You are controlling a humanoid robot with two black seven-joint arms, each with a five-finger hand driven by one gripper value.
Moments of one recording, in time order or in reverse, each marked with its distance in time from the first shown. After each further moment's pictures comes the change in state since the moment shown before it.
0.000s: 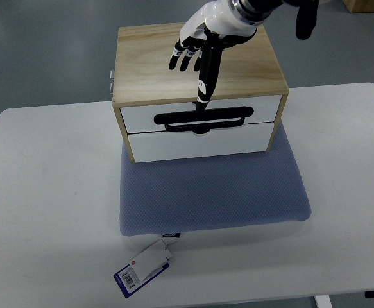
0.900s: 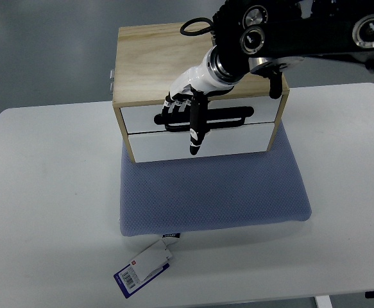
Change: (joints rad) left arm 0.000 0.000 0.000 0.011 -0.003 0.000 0.001; right arm -0.193 0.085 -0.002 -0.015 -0.161 -0.040 0.087
